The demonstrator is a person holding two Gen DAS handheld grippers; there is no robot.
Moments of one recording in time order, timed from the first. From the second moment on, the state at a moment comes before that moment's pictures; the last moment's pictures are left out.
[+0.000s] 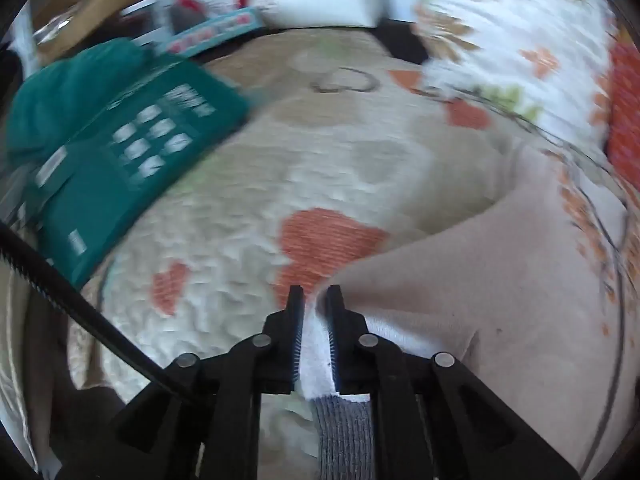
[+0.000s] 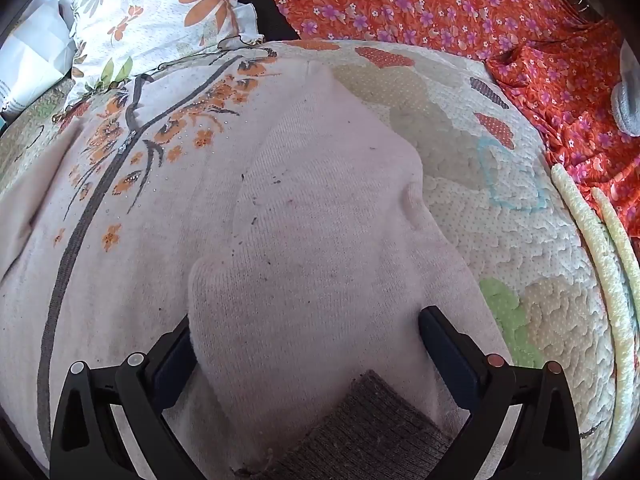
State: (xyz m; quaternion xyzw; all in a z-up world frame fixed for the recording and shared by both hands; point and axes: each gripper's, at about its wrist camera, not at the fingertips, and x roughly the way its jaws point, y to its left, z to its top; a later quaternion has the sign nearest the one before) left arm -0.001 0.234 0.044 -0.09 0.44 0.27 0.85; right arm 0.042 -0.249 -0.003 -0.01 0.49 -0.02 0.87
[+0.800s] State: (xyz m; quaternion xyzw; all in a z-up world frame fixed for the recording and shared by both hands) left arm -0.024 0.100 0.068 -0.08 0.42 0.00 0.90; right arm -0.032 -0.368 0.080 0.14 0.47 -0.02 0.87
